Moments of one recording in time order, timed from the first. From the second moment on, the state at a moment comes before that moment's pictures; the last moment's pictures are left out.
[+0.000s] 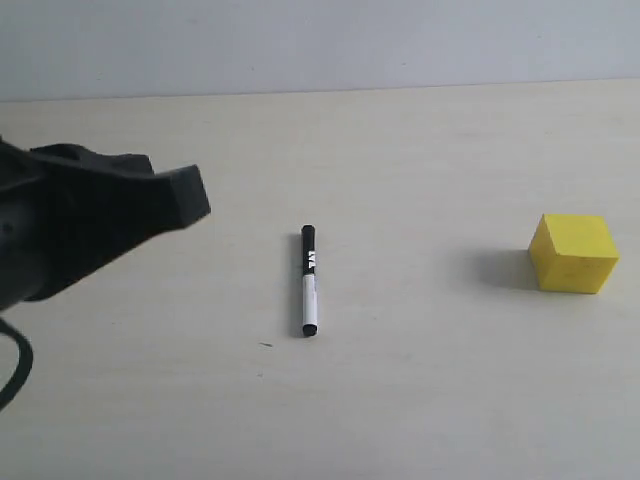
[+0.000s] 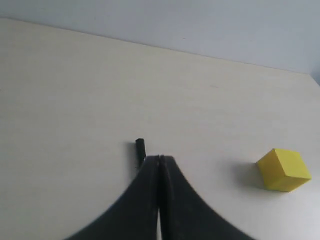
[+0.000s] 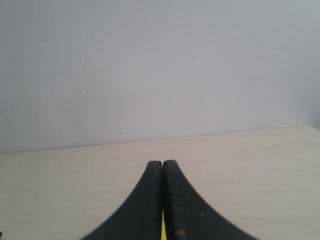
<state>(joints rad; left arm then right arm) -1.44 1.08 -0.71 1.23 1.00 -2.03 -0.12 0.01 0.00 0.08 0.09 -0.01</state>
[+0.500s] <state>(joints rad) -0.45 0.53 -0.34 0.62 0.16 -1.31 -0.12 0.01 0.00 0.08 0.09 -0.01</state>
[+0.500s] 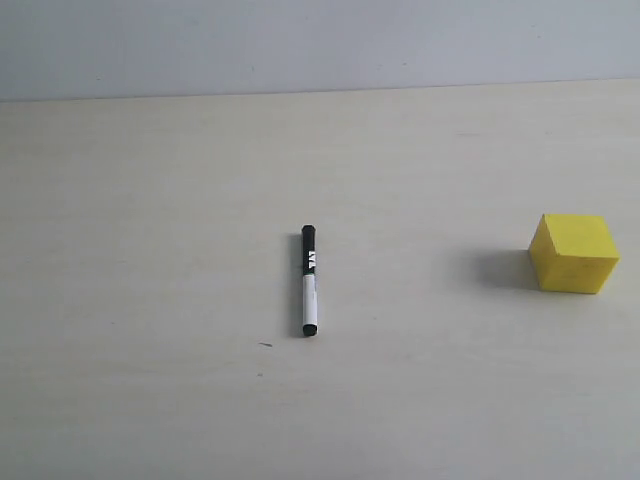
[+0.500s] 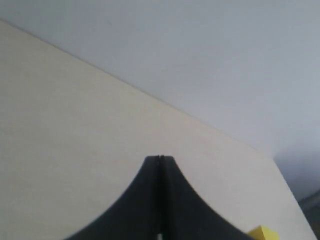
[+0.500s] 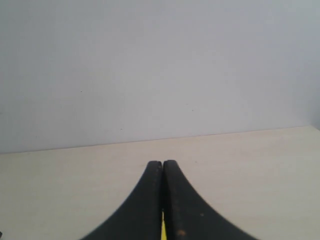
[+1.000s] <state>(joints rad) -0.18 0.01 -0.05 0.52 0.24 -1.27 -0.12 0.01 0.00 0.08 0.09 -0.01</state>
